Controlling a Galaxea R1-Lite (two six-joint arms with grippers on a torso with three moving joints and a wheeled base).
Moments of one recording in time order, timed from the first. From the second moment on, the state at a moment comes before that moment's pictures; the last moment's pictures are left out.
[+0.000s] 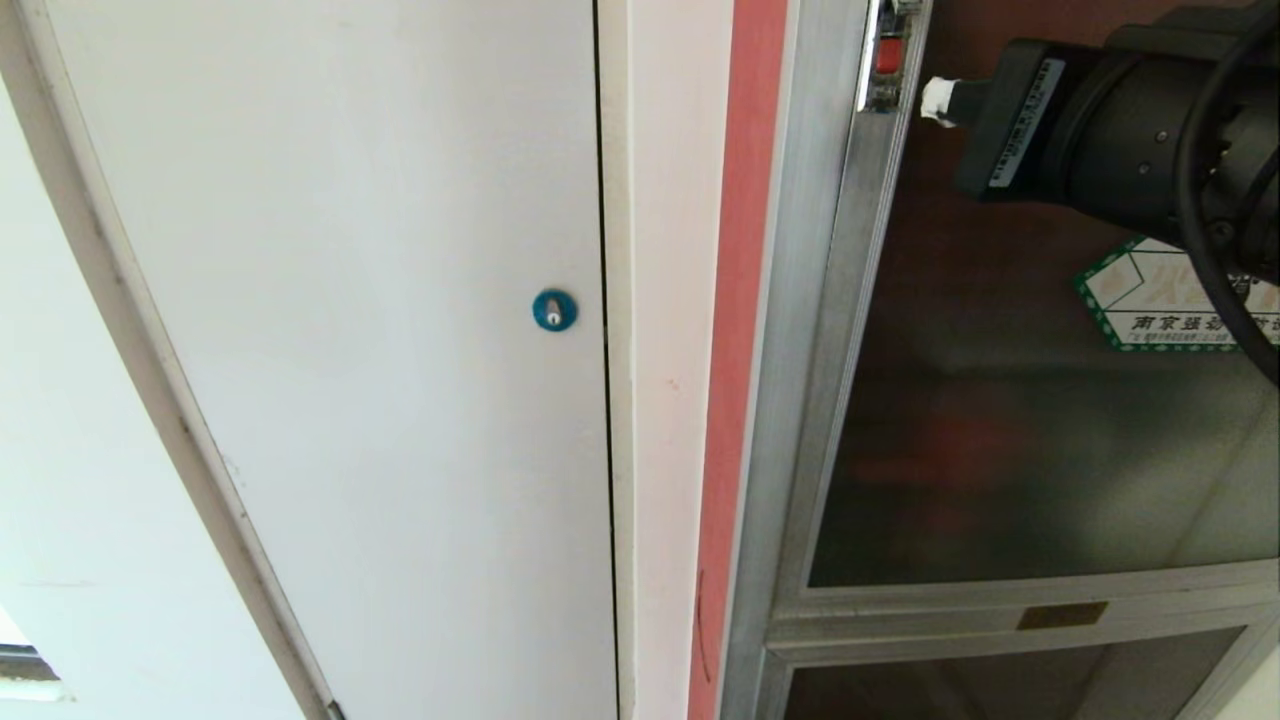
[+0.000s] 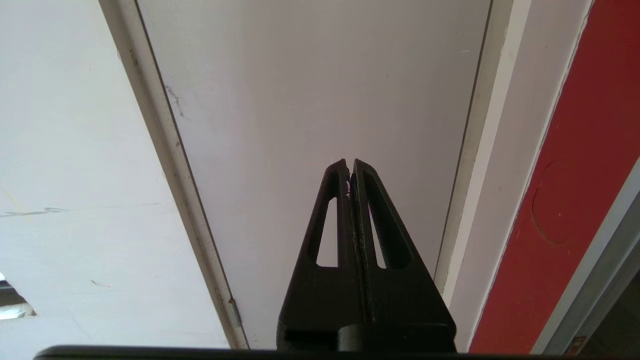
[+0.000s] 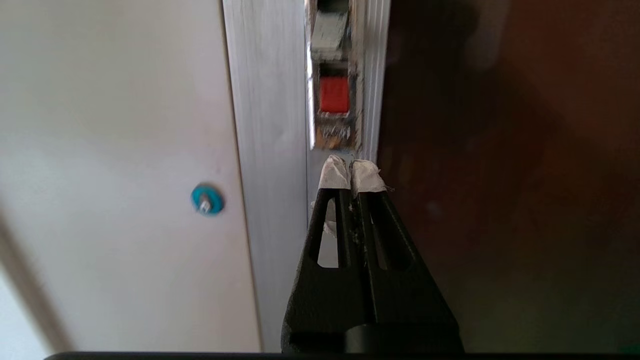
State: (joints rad) left arm -0.02 0.00 0.00 -0.07 -0.03 0.03; right arm 0.75 1.44 -1.28 -0.33 -0.52 -0.03
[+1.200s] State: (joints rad) left arm -0.02 0.00 0.00 -0.07 -0.03 0.03; right arm 0.76 1.60 -1.27 -0.82 -0.61 -0.24
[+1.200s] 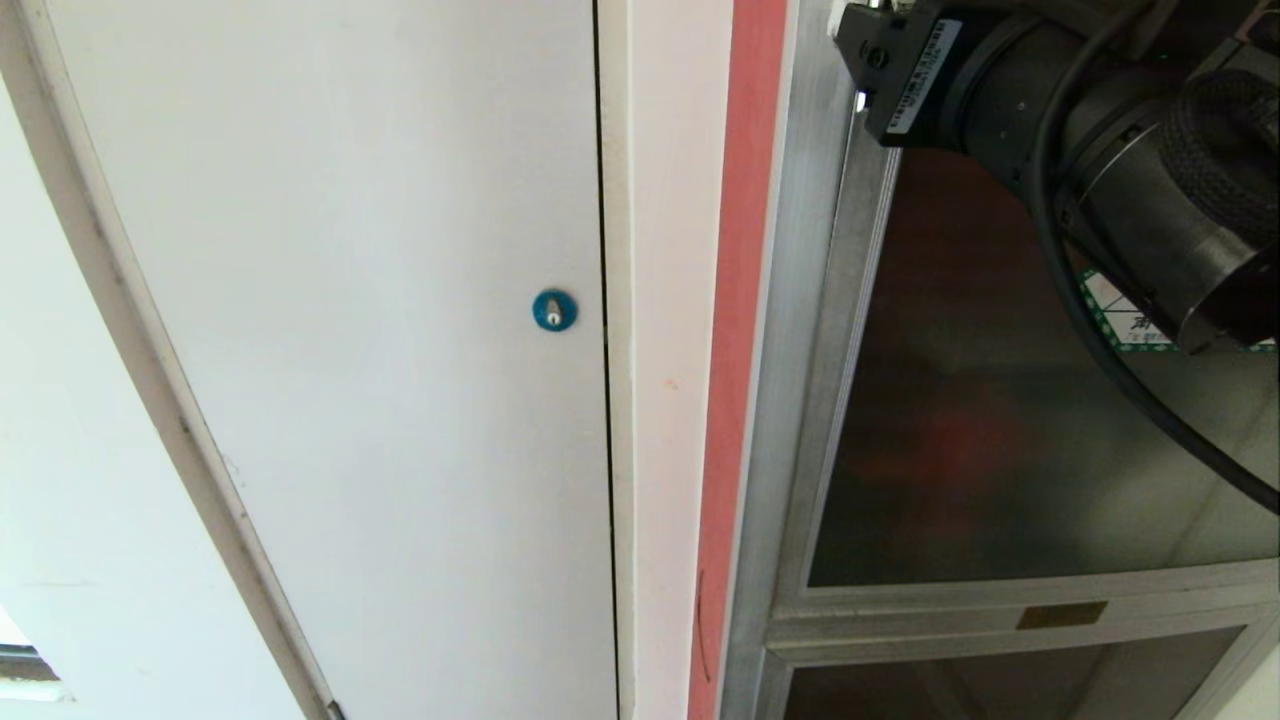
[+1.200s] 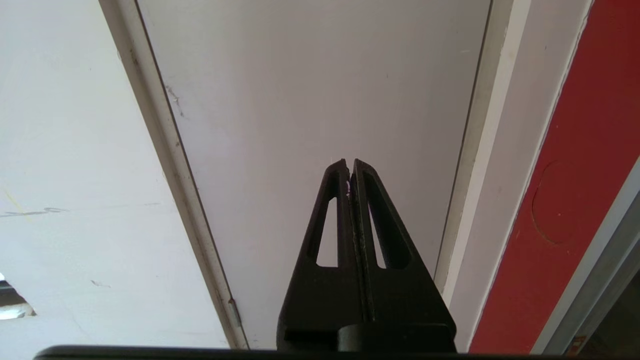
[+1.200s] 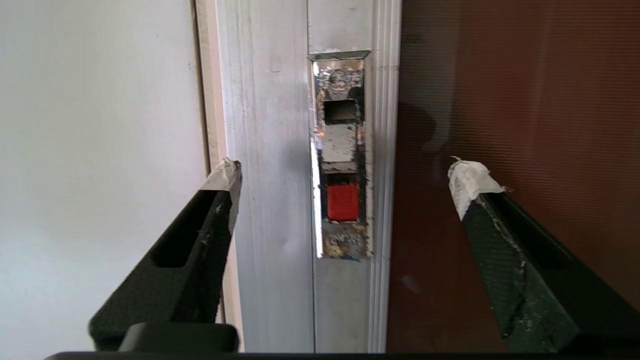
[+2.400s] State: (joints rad) left arm -0.02 0.00 0.00 -0.07 -0.03 0.03; right arm 0.73 1.66 -1.34 -0.82 -0.61 -0.24
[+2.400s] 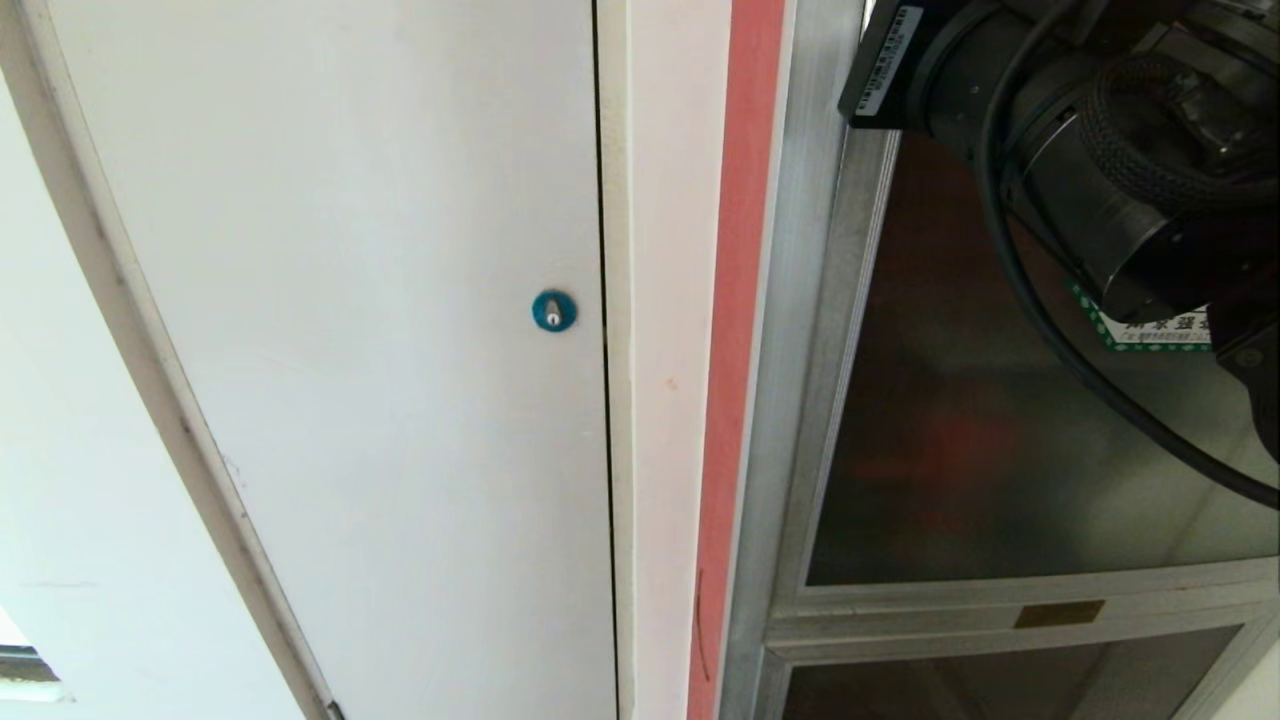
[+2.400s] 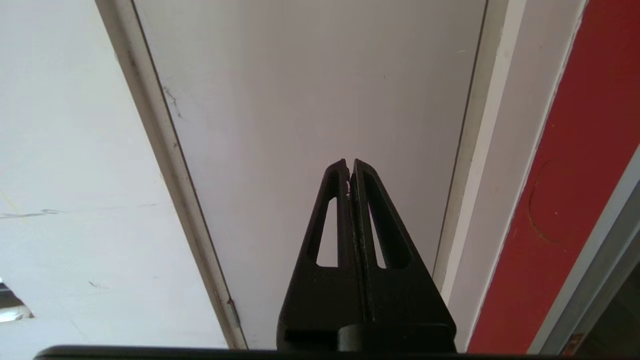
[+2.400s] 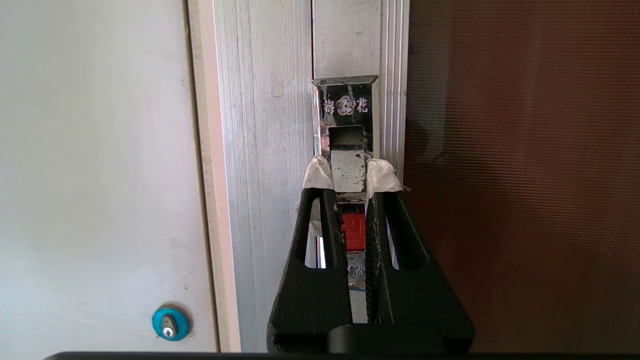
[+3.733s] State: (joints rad) left arm -0.02 0.00 0.00 -0.07 -0.03 0.03; right arm 0.77 1.47 -1.24 -0.72 -0.61 -0.24
